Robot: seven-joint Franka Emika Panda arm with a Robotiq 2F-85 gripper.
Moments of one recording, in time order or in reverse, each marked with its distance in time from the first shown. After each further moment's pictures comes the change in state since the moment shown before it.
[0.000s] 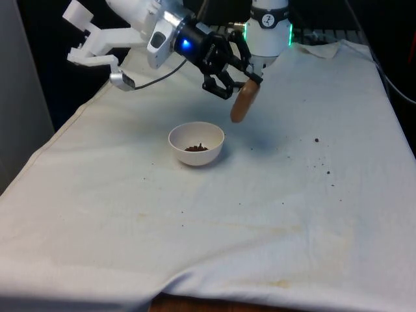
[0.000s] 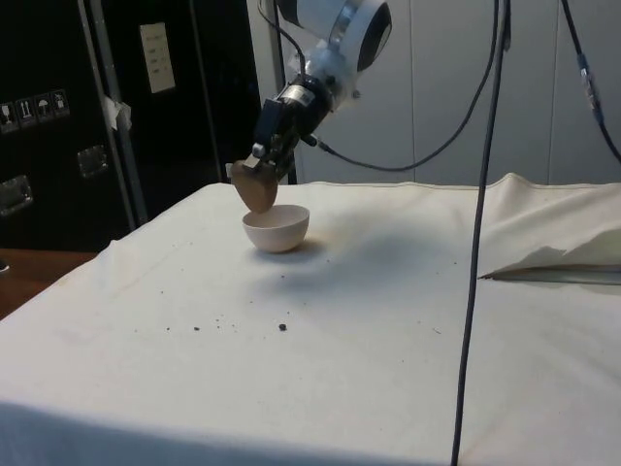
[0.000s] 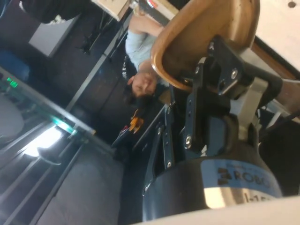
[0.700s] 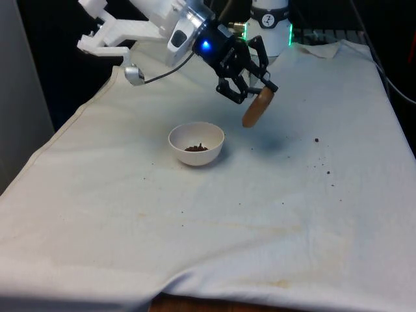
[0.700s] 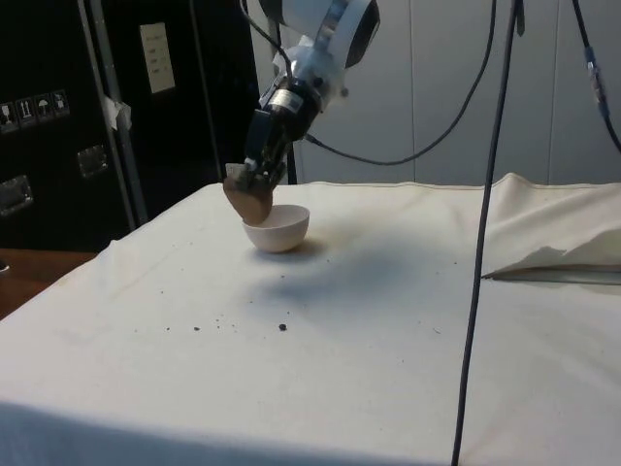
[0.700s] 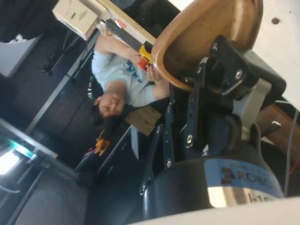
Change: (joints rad) arm 0.001 -0.060 0.109 -0.031 -0.083 0.181 0.041
